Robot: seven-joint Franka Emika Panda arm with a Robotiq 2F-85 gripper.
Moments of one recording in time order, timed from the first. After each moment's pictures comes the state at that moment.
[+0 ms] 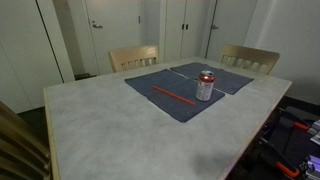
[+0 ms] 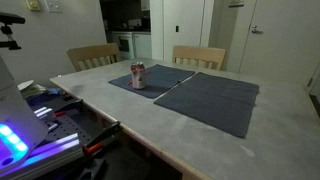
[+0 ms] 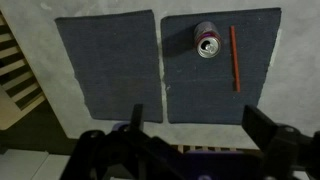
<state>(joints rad) -0.04 -0.78 0.07 -2.46 -0.13 1.96 0.11</state>
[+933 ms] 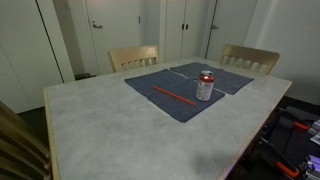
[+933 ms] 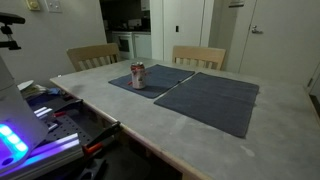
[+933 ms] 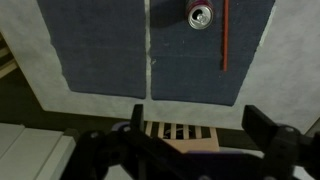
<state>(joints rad) 0.01 -0.70 0.03 -2.47 -0.12 2.13 0.03</state>
